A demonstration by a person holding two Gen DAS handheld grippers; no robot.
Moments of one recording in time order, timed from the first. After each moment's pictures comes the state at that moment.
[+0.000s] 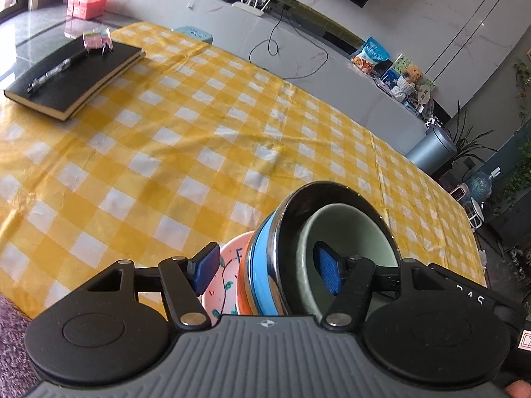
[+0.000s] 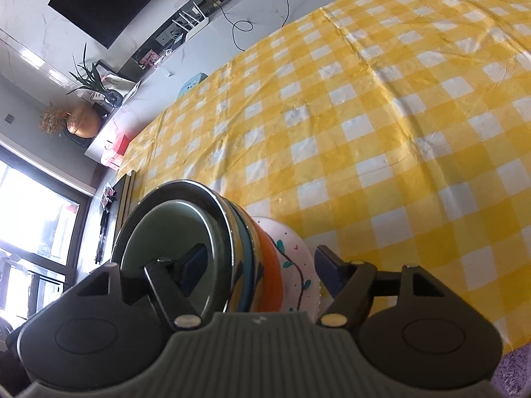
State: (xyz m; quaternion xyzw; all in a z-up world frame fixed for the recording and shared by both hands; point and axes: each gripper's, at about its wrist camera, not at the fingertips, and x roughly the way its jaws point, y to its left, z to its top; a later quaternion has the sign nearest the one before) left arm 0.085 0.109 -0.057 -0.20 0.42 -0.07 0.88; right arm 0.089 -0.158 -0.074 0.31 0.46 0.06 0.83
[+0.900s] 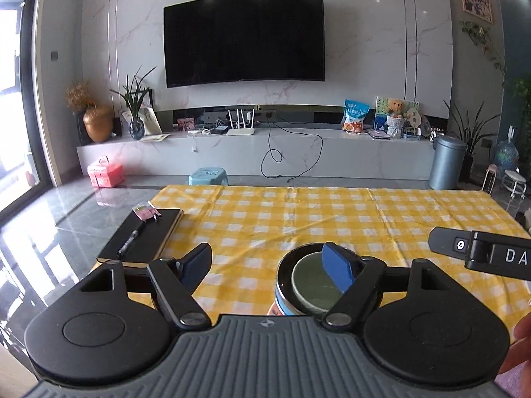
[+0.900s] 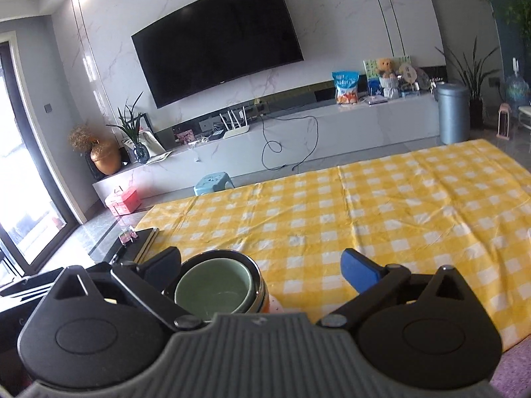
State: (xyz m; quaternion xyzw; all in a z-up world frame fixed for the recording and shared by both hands) left arm -0.038 0.067 0.046 0.04 0.24 -0.02 0.97; right arm -0.044 -0.158 0.041 0.14 0.25 0.04 0.96
